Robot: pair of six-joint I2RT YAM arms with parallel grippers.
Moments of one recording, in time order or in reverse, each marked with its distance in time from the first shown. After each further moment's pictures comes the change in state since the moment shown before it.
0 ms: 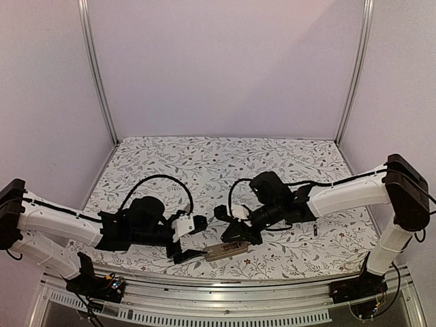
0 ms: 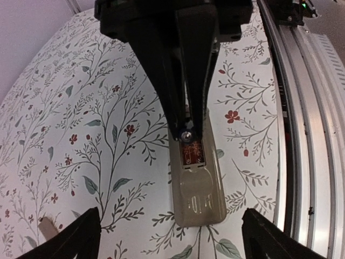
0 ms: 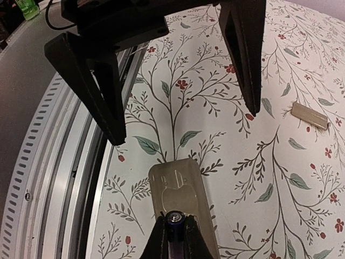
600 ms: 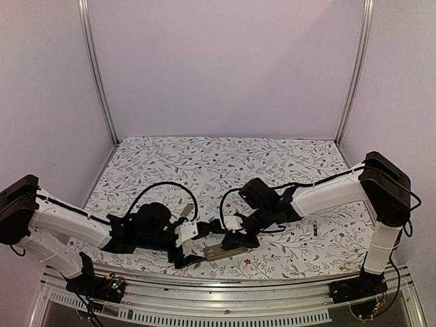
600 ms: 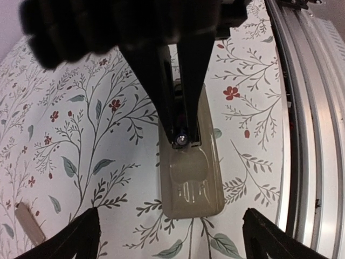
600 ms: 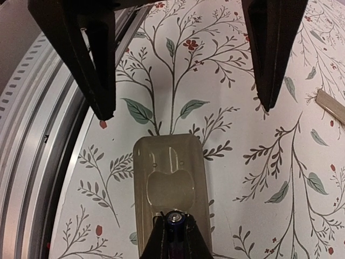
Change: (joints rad) left arm -0.001 0.082 -0.018 0.027 -0.006 -0.037; right arm 0.002 0.159 0.092 -0.101 0.015 -0.222
